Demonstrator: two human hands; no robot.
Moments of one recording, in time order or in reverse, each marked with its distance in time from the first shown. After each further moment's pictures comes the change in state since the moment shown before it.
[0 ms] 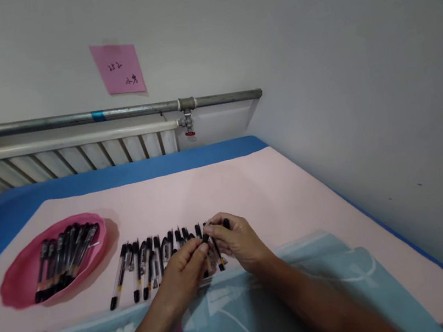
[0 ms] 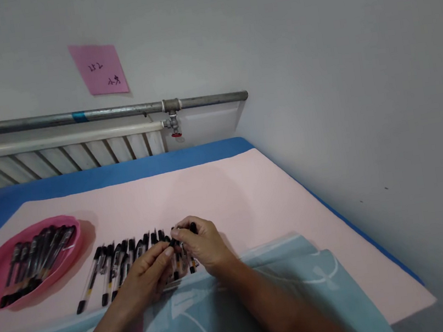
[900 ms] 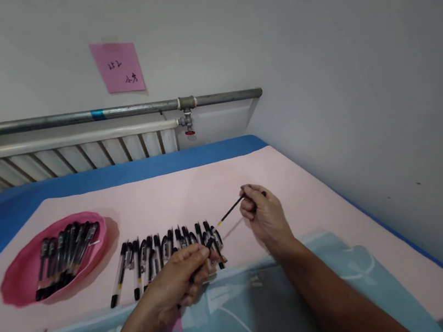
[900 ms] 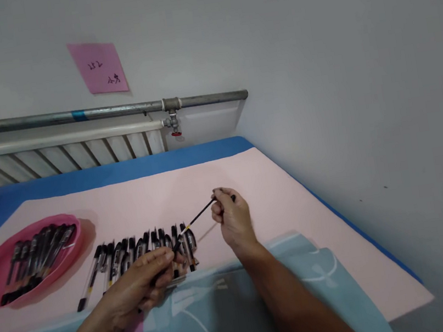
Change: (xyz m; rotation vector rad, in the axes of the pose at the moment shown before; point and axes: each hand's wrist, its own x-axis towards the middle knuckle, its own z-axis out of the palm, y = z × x) left_hand -0.005 0.013 -0.012 -0.207 -0.237 -0.339; right_hand 0.022 -0.023 -0.044 0.369 0.415 -0.285
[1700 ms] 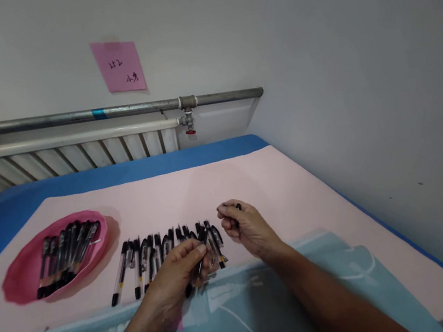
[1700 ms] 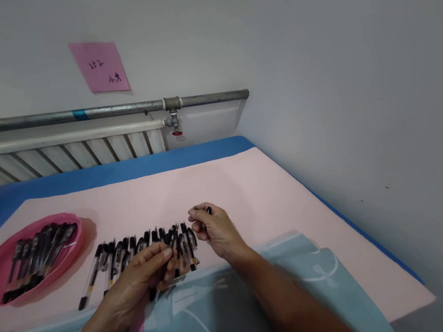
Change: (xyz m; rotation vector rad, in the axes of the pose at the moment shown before) left_hand 0.007 -0.007 0.002 -0.089 0.135 0.214; right_hand -0.025 0.013 0.016 -0.199 -0.256 0.394
